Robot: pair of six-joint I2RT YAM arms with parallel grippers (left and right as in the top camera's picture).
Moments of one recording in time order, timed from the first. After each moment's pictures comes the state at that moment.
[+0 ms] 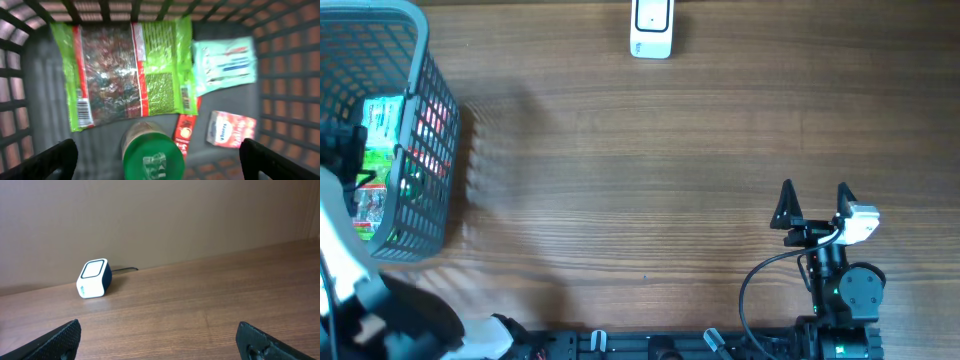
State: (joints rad) left arm 0.68 1.60 1.42 -0.92 -0.10 -0.79; right arm 0.00 0.02 0.01 0.00 -0.01 0.20
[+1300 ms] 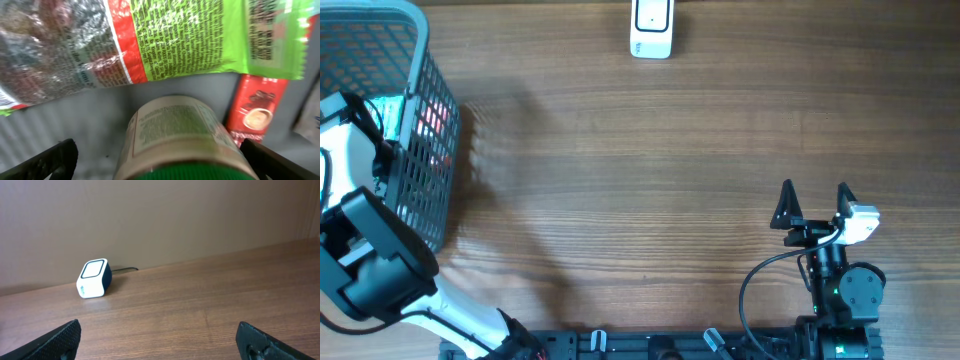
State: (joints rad) left arm 0.57 1.93 1.42 -0.98 -0.06 -0.79; right arm 0.00 0.02 0.01 0.00 -0.01 0.20
